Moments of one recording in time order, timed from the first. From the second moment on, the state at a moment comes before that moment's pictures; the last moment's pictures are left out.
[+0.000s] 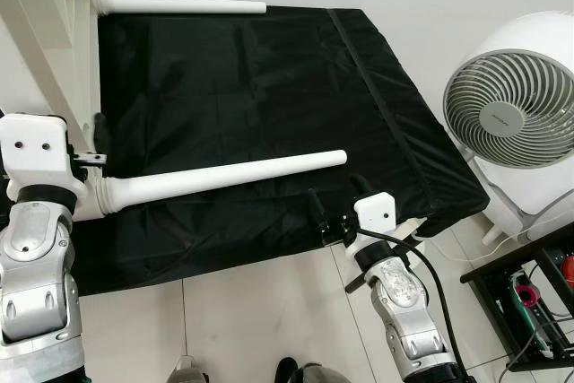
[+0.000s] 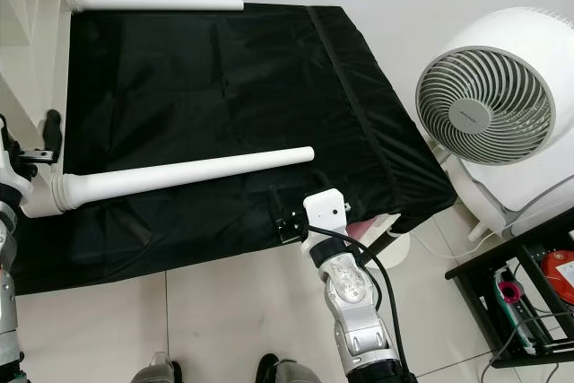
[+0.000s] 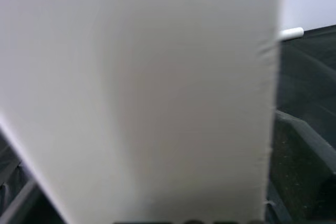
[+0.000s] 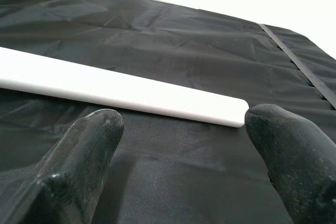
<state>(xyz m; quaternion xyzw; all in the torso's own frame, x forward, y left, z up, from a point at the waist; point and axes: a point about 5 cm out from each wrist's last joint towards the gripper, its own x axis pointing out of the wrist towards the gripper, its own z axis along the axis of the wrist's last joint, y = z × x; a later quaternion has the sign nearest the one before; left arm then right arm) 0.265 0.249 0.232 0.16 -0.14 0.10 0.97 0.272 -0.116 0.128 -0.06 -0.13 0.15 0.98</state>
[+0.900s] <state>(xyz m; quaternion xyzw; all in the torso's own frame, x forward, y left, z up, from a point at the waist) 0.219 0.241 0.201 0.15 -0.09 0.09 0.98 0.278 -0.115 0.126 -0.06 -0.14 0.16 0.98</state>
